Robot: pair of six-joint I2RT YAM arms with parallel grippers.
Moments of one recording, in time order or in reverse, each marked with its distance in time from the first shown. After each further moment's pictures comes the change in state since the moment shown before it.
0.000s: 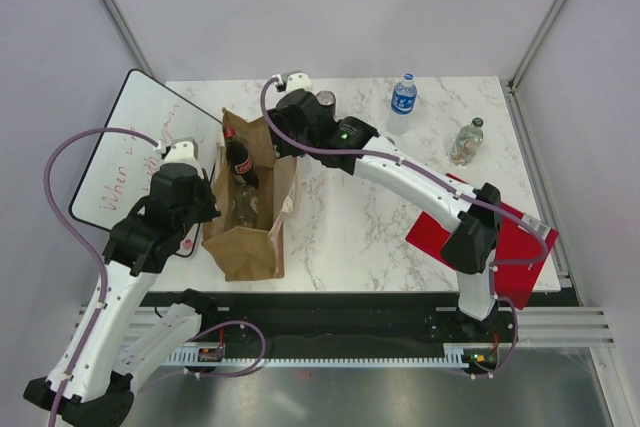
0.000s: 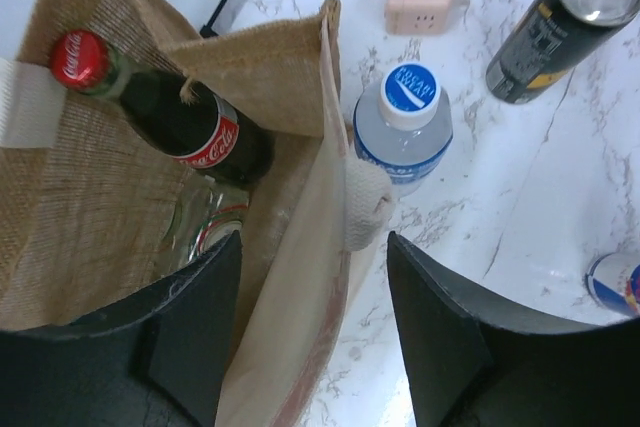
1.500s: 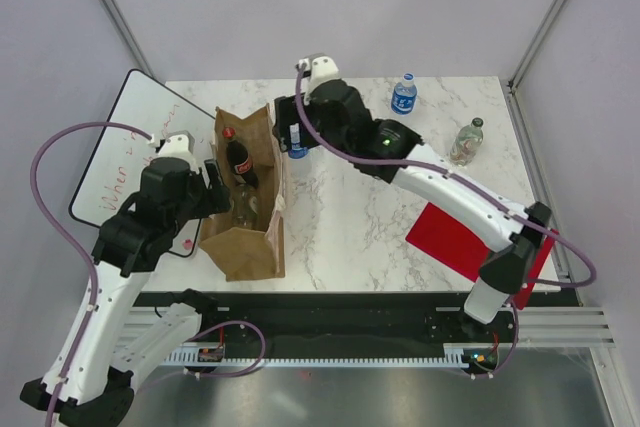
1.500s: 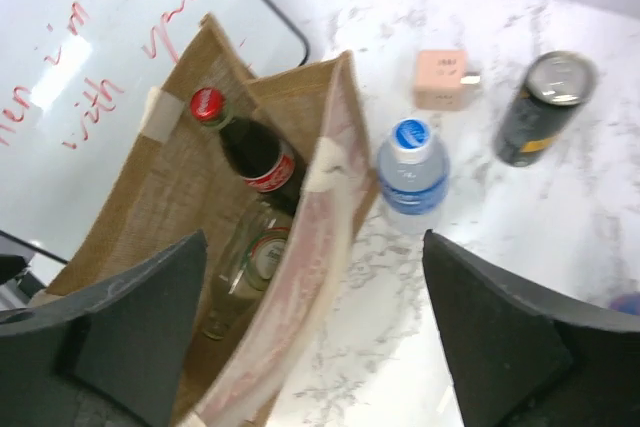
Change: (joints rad) left arm 0.000 0.016 0.102 -0.054 0.029 0.005; right arm -0.004 -0.199 -0.130 0.124 -0.083 -0.036
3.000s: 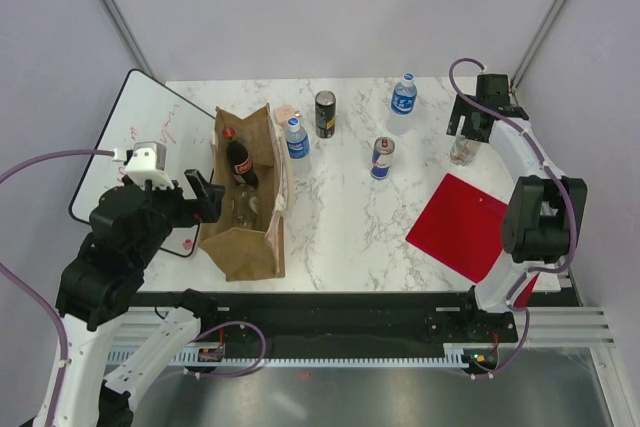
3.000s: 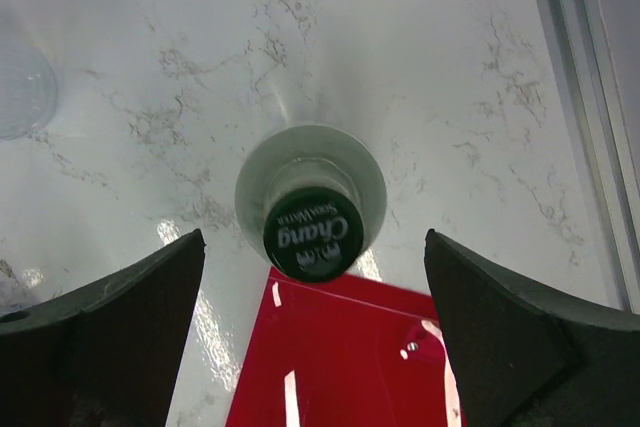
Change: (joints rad) left arm 0.000 -0.177 0.064 0.059 0.106 0.074; right arm -0.984 0.009 -0.444 -0.019 -0.044 -0.153
